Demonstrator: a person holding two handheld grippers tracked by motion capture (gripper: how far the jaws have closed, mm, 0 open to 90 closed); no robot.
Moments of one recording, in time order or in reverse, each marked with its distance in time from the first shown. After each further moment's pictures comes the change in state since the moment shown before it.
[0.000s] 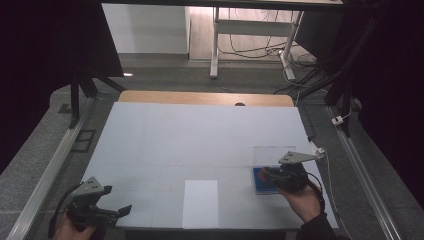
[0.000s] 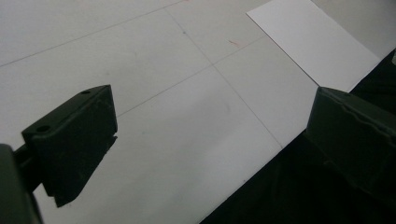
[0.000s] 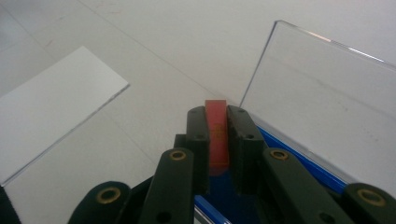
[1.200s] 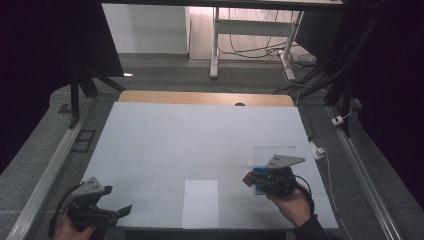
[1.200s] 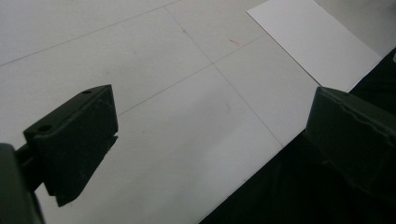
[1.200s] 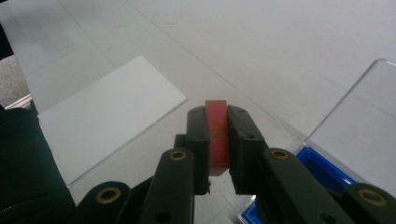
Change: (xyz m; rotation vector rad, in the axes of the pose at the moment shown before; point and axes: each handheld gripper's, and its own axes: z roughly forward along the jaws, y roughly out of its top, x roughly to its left) left arm 0.000 0.000 0.000 0.004 0.002 0.003; right arm 0.037 0.015 0.009 -0.009 0.114 -0.070
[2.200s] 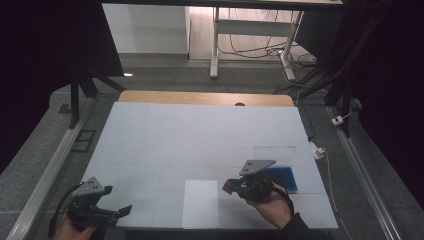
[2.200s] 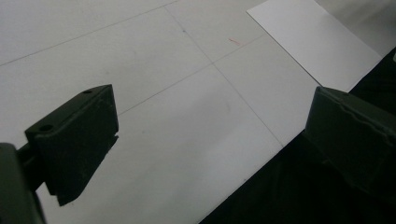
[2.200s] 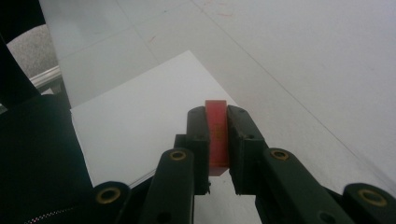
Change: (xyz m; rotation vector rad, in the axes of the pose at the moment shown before) left arm 0.000 0.000 0.000 0.001 -0.001 0.001; right arm 0.037 0.014 0.043 0.069 0.106 -0.104
